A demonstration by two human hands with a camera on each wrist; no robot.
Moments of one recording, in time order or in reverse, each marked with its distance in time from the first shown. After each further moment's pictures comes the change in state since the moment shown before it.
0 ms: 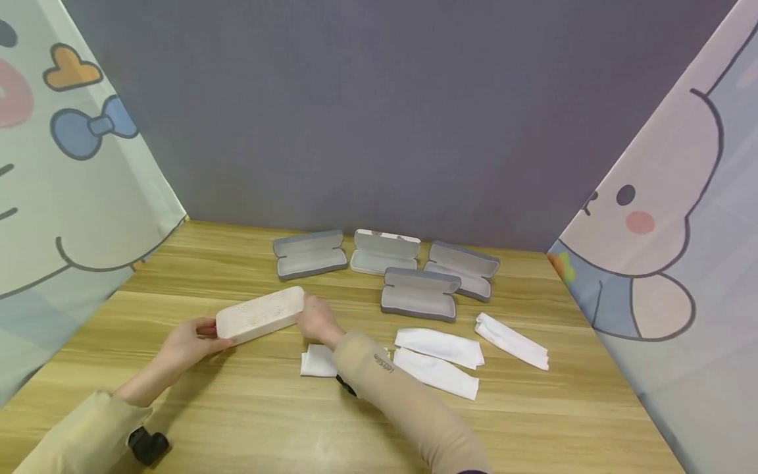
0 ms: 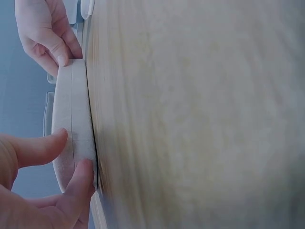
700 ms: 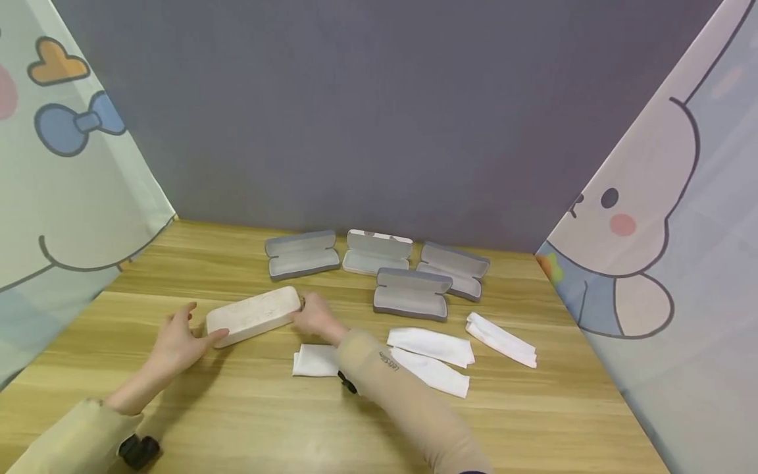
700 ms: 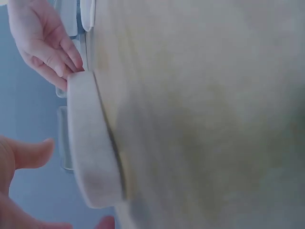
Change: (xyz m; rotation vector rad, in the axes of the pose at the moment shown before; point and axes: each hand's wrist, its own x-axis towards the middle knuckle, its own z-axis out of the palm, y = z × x) left_hand -0.007 0.010 -0.001 0.112 0.060 0.025; right_hand 0.000 0.010 -0.012 0.274 -0.050 0.022
